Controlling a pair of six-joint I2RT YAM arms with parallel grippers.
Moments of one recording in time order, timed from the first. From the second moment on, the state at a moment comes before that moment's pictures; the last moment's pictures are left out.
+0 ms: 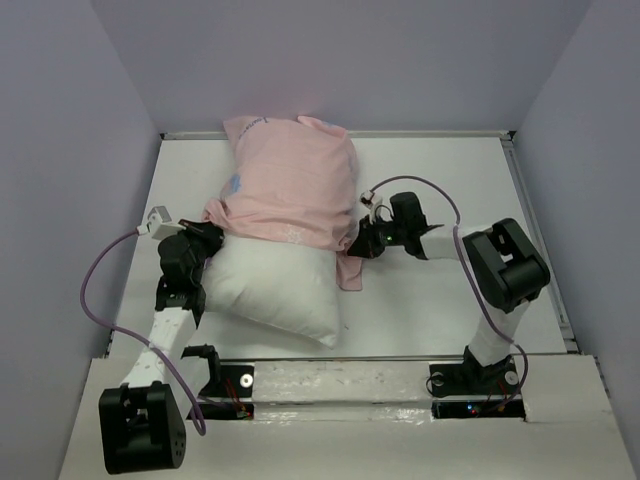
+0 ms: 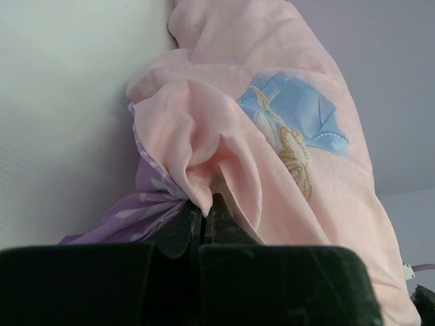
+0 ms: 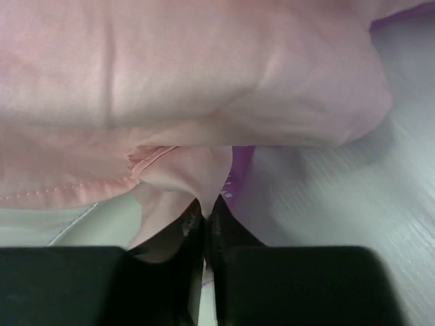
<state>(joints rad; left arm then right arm) 0.06 0.87 0.33 0.37 0.04 -0.87 0.42 1.83 0.89 0.27 -0.73 0.11</state>
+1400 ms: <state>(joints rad) 0.06 0.94 1.38 0.18 0.48 -0.95 0.13 1.26 1.93 -0.30 -0.60 0.55</state>
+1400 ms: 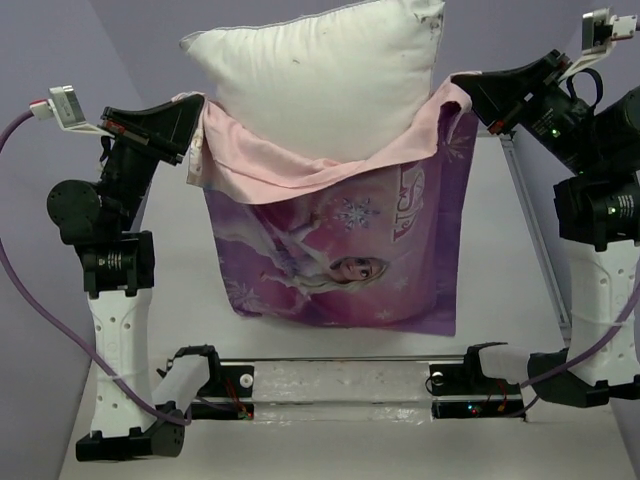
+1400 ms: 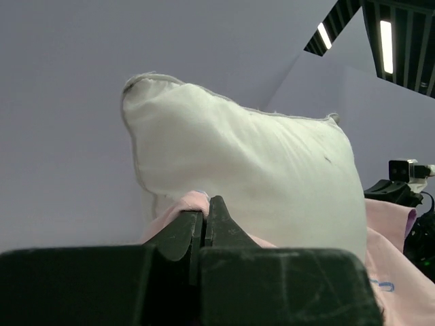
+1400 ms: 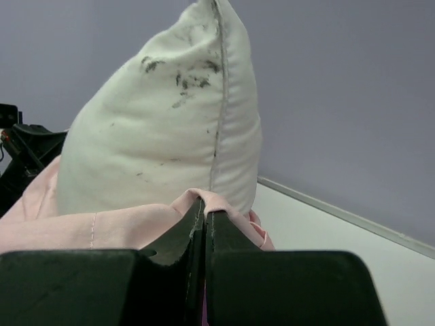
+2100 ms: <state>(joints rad) 0.06 1.04 1.66 0.26 0.46 -0.94 0.13 1.43 2.31 -0.34 -0.51 0.51</state>
